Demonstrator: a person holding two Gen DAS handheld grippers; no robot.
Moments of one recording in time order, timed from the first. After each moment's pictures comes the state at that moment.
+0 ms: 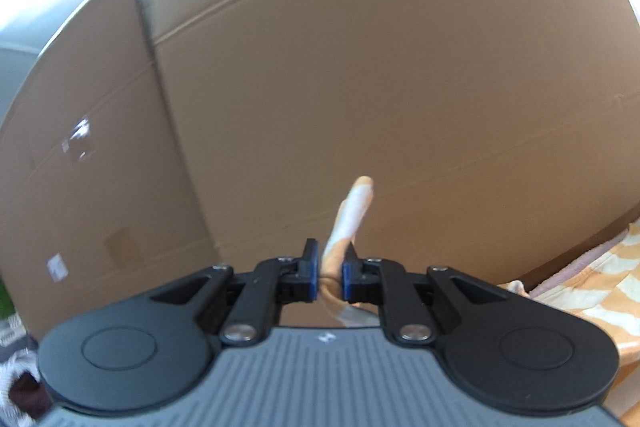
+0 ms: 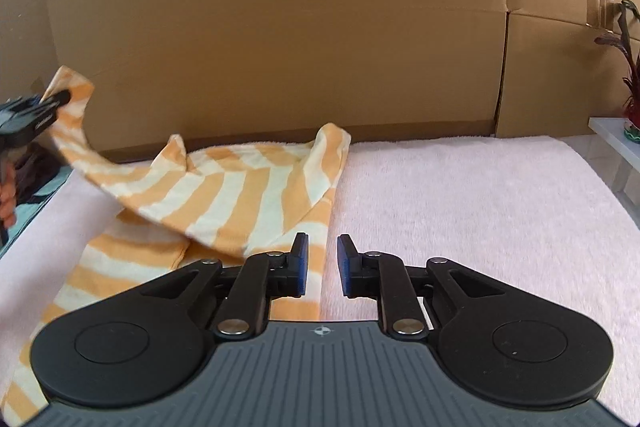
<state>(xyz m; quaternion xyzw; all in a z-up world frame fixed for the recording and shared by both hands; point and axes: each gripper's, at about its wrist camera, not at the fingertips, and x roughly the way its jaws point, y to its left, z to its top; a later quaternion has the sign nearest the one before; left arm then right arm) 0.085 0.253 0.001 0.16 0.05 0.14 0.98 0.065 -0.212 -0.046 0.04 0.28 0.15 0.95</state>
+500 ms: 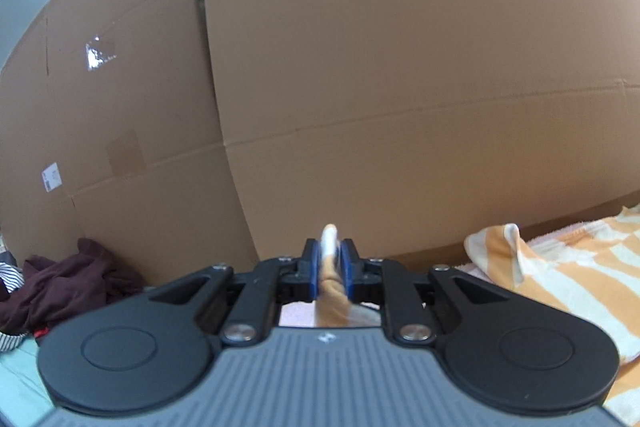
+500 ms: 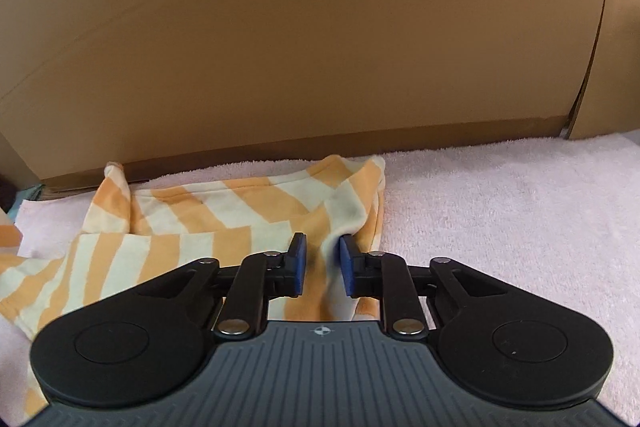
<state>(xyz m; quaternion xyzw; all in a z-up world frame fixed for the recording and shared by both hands) 0.074 0.274 -0.044 0.09 0.11 0.12 0.98 0.188 -0.148 -0.062 0.05 0.34 0.13 0.93</state>
